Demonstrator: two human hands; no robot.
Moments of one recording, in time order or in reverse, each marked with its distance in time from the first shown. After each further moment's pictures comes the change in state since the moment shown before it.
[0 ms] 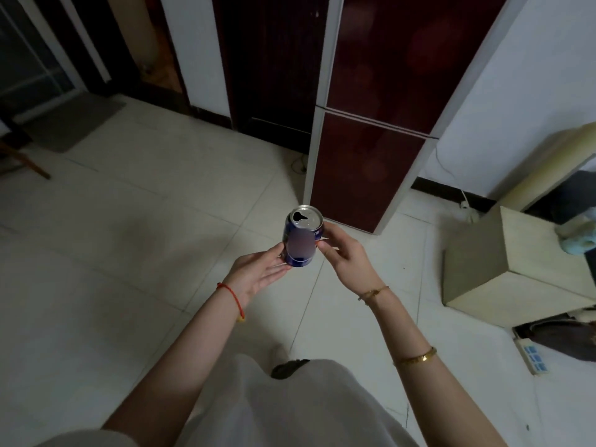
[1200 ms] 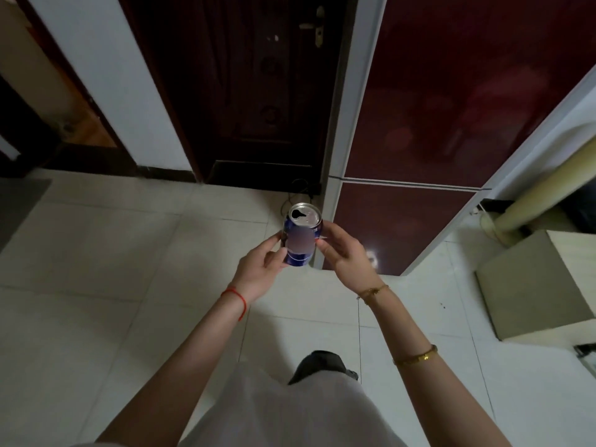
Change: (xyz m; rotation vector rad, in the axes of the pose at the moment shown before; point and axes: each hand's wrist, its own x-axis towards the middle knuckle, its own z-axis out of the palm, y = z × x) left_hand 0.436 0.359 -0.058 0.767 -0.247 0.370; right_hand 0.511 0.014 0.050 0.024 0.269 0.161
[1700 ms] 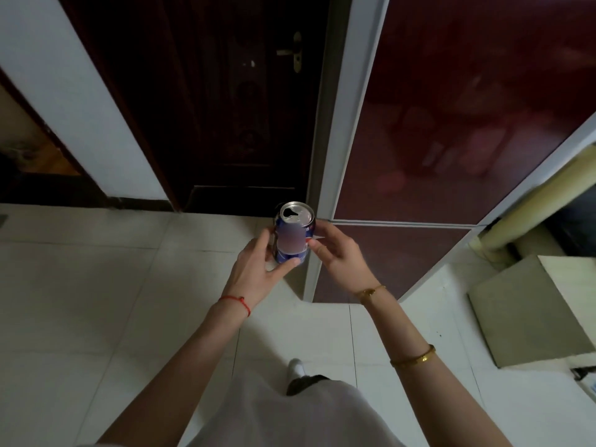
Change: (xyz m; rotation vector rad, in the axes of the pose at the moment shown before) left_hand 0.148 0.062 -0.011 0.386 0.089 0.322; right_hand 0.145 -0.012 -0.040 -0.049 0.070 -0.046
